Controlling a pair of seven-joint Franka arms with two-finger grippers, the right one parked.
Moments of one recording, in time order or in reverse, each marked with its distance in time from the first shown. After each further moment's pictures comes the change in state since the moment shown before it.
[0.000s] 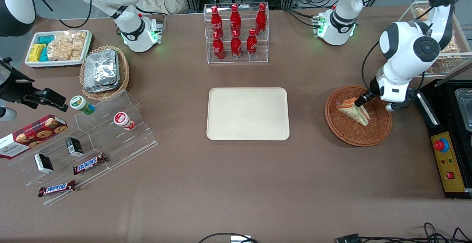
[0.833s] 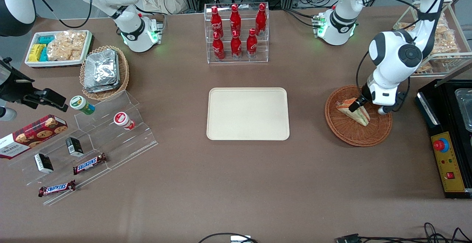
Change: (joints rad) arm 0.000 0.105 0.000 -0.064 0.000 0.215 -0.043
